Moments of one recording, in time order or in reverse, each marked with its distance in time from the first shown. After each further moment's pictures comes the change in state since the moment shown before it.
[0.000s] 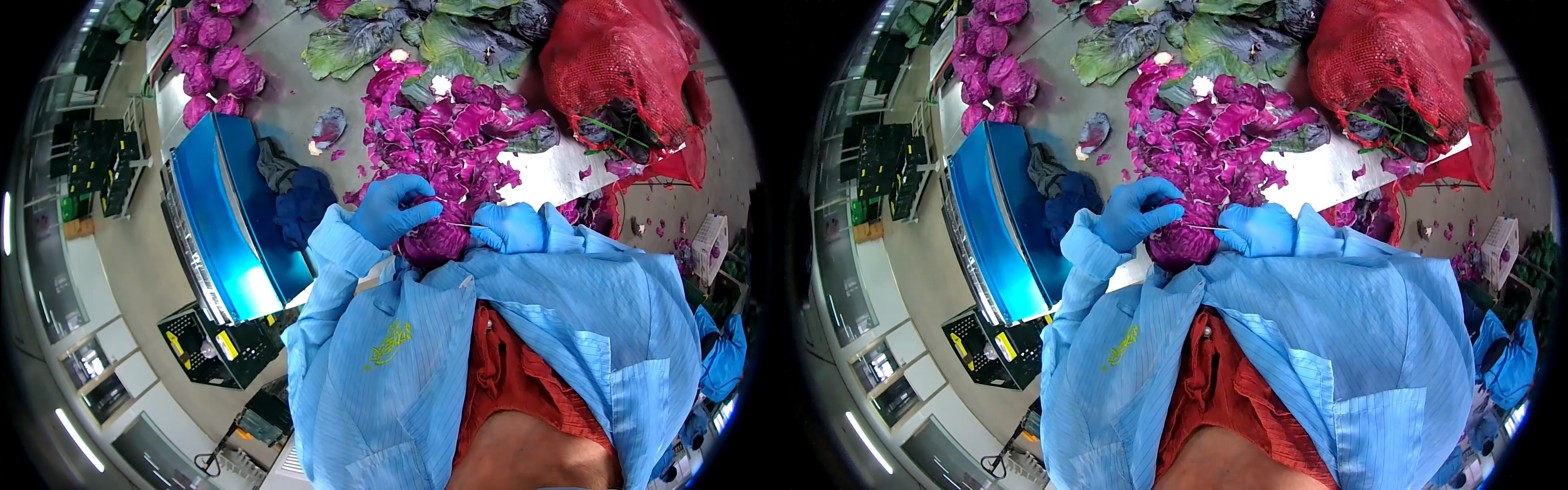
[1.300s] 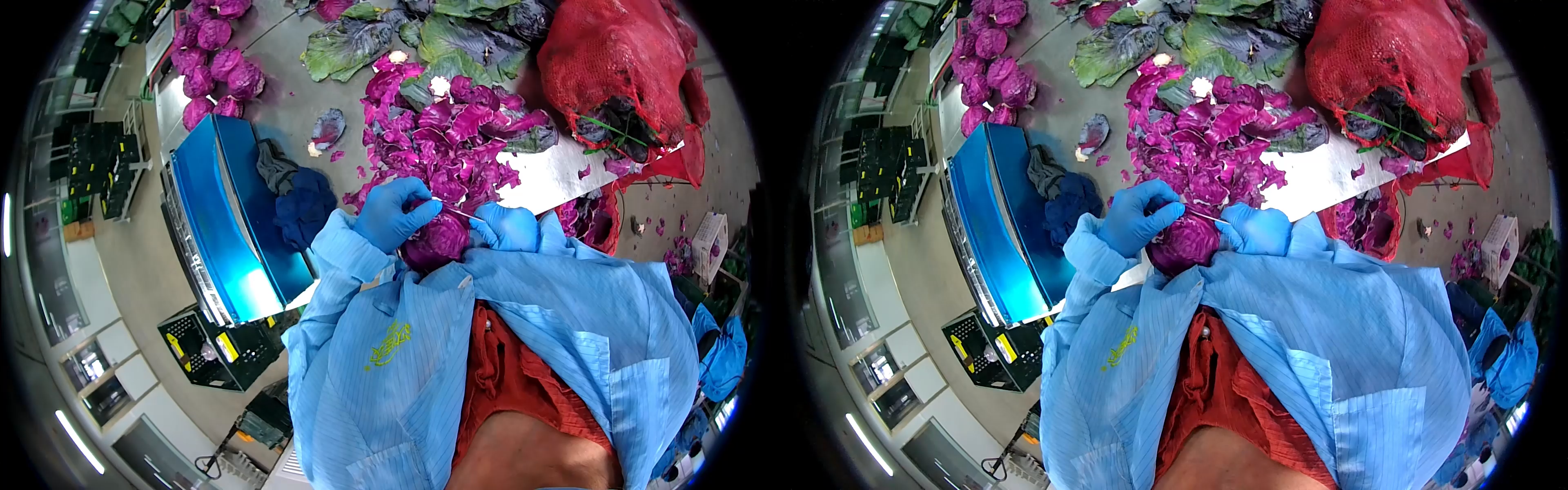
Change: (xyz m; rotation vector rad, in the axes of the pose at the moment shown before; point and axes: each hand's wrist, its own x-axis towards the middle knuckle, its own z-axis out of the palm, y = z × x) left_hand -0.003 -0.009 0.014 0.042 0.161 0.043; right_hand -0.002 0.001 0.034 -0.112 0.391 0.103
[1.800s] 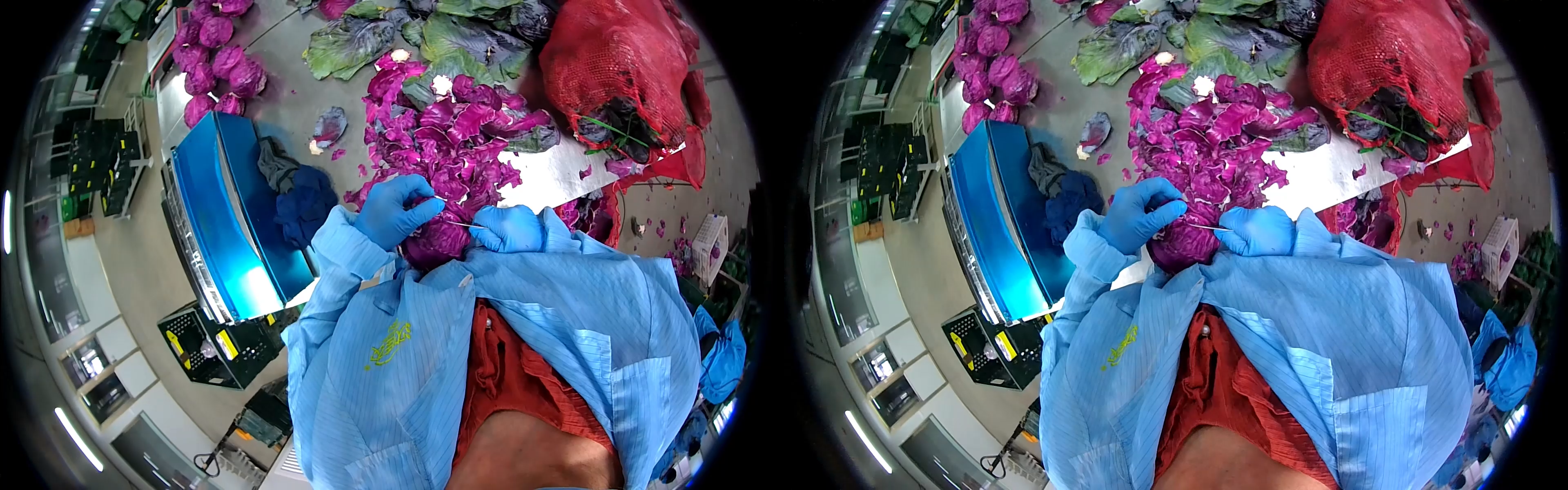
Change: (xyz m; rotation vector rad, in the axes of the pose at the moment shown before) left_hand 0.001 0.008 -0.006 0.019 -0.087 -0.048; right_hand 0.011 -0.005 -0.028 0.153 -0.340 -0.083
